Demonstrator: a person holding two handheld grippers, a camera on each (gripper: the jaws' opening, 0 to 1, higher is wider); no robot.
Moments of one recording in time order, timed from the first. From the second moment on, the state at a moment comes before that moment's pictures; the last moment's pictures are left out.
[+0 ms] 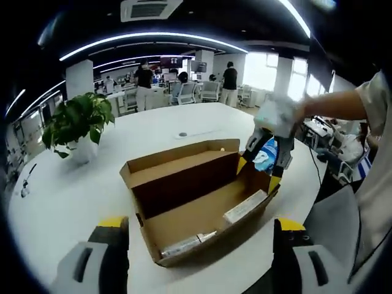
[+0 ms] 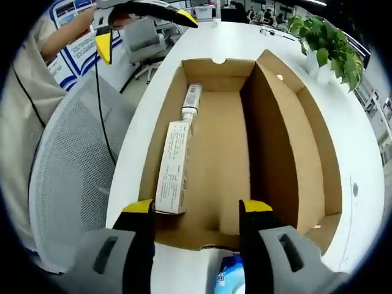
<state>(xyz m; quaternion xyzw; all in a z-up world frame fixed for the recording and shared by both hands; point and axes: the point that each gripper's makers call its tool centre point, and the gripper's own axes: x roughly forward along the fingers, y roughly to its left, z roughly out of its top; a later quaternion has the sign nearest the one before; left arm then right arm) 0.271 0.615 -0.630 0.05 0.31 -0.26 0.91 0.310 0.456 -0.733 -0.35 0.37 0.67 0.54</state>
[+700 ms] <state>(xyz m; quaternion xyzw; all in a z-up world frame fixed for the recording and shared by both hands) 0.271 0.630 -0.641 0.04 0.33 -0.23 0.92 0.304 0.459 -0.741 -0.36 0.36 0.67 0.53</state>
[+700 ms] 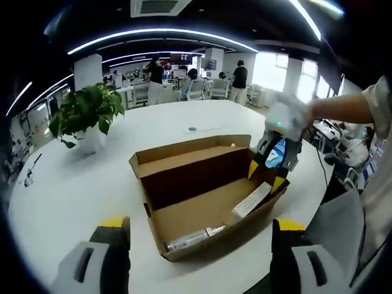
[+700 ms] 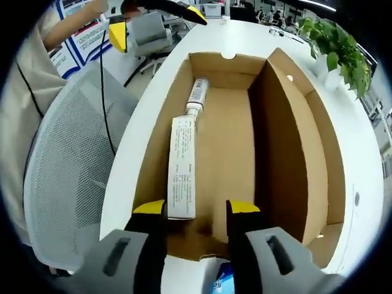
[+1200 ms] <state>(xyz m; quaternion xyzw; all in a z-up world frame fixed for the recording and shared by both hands) 0.264 0.629 -0.630 0.02 0.31 -0.24 0.92 0.295 0.464 -0.749 -0.36 0.37 0.66 0.54</state>
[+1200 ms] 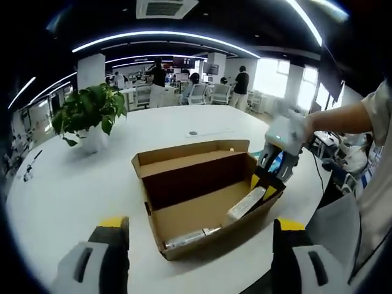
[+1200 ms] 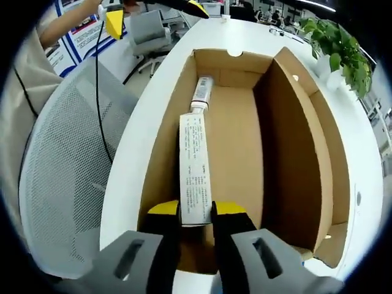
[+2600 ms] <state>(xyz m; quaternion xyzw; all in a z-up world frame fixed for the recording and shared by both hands) 0.252 0.599 -0.602 0.02 0.25 -0.28 0.93 0.314 0.450 -0.651 -0.33 0.28 0.63 0.64</state>
